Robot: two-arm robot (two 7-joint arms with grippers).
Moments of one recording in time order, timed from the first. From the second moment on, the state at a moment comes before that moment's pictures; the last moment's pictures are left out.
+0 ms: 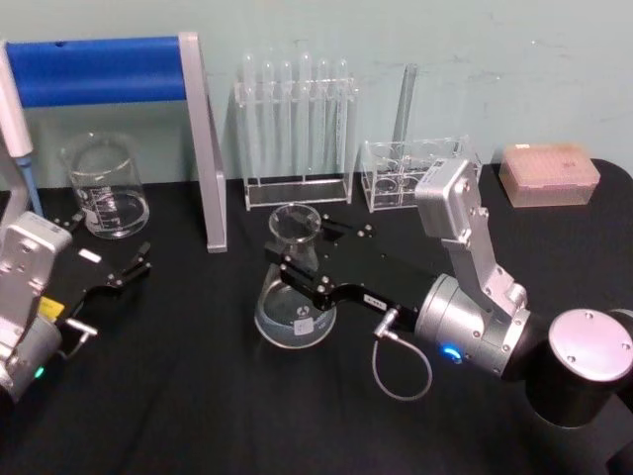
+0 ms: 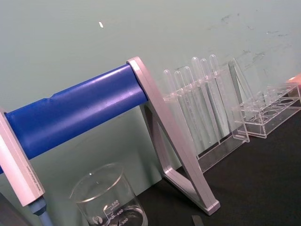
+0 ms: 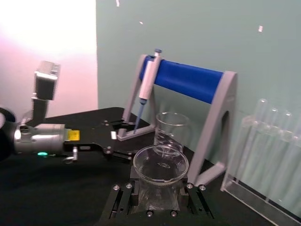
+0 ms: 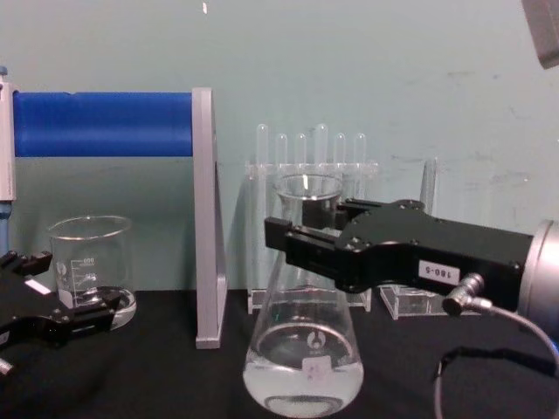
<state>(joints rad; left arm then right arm) -0.20 0.60 0.45 -1.41 -0.25 -0.12 0.03 0.20 0.36 -0.45 -1.67 0.31 0.06 0.48</state>
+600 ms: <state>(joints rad) -0.20 0.60 0.45 -1.41 -0.25 -0.12 0.03 0.23 0.39 -0.48 -1.65 0.34 0.04 0.47</state>
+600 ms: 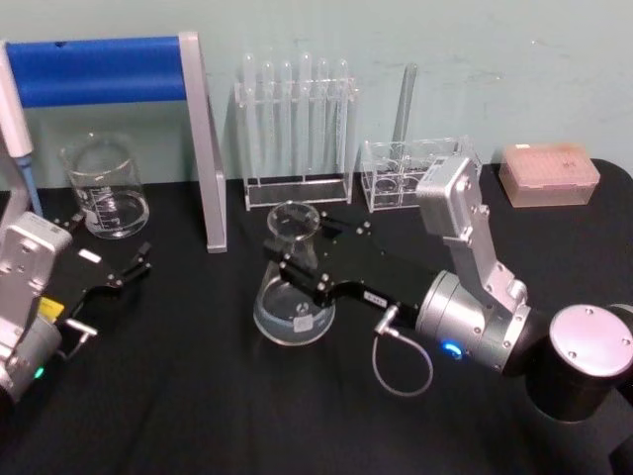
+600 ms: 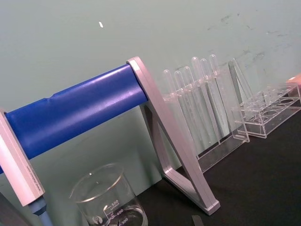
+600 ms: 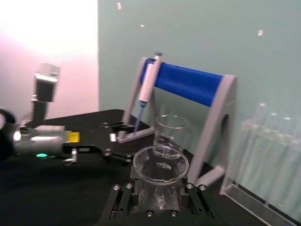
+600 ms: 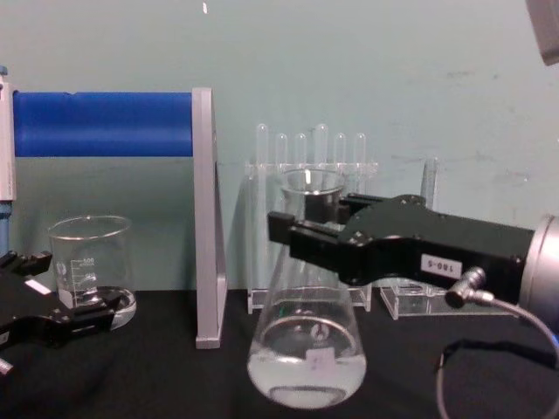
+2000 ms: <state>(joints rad) -0.20 0.60 0.45 -1.41 -0.25 -0.12 0.03 0.18 0.33 -0.22 -1.62 0.26 0.08 0.23</state>
